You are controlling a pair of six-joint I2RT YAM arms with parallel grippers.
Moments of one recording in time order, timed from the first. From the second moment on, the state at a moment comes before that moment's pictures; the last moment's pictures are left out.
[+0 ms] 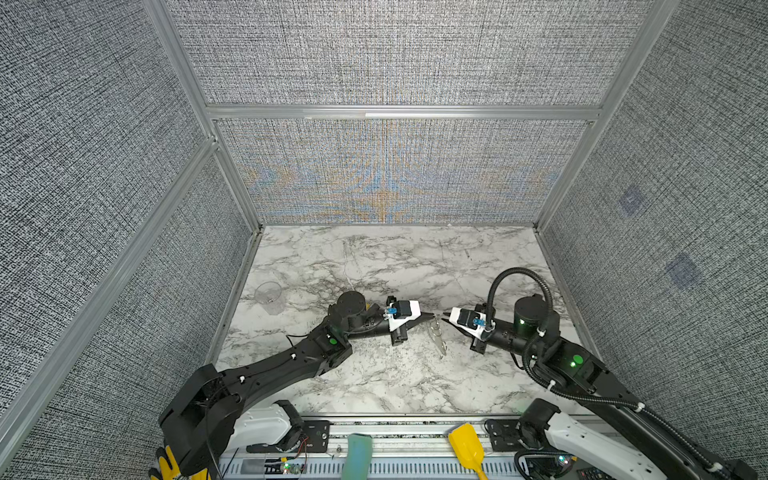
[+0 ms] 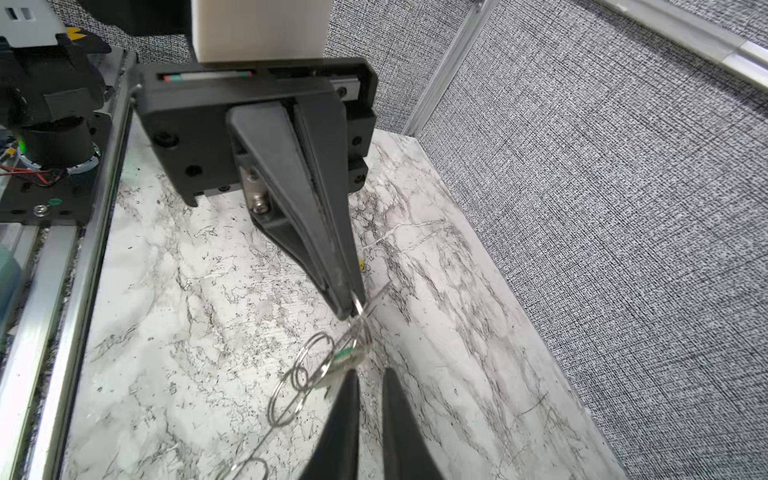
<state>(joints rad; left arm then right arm) -0.86 1.24 0.66 0.57 0.64 0.27 0.69 0.75 0.76 -0.33 -0.32 -0.59</state>
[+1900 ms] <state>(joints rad) -0.87 1.17 0.85 0.04 0.49 0.71 0.66 0.91 0.89 -0.52 -0.42 -0.60</state>
